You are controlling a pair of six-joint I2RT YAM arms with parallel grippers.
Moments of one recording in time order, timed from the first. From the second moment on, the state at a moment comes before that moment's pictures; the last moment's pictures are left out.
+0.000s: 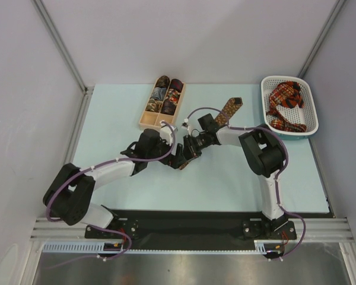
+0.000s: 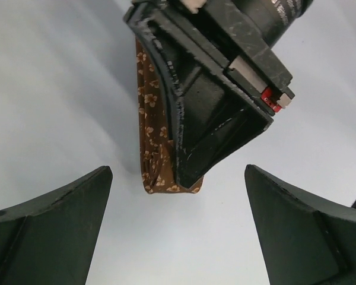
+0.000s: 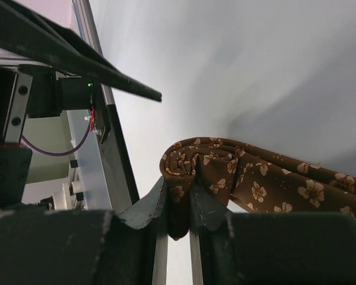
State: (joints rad) left arm -0.59 1.43 0.70 0.13 0.30 -0.20; right arm 0.53 2.11 1.31 -0.21 -1.04 0.21
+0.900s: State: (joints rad) left arm -0.77 1.79 1.01 -0.16 -0.01 0.00; right arm 0.48 2.18 1.38 -0.27 -1.09 0.20
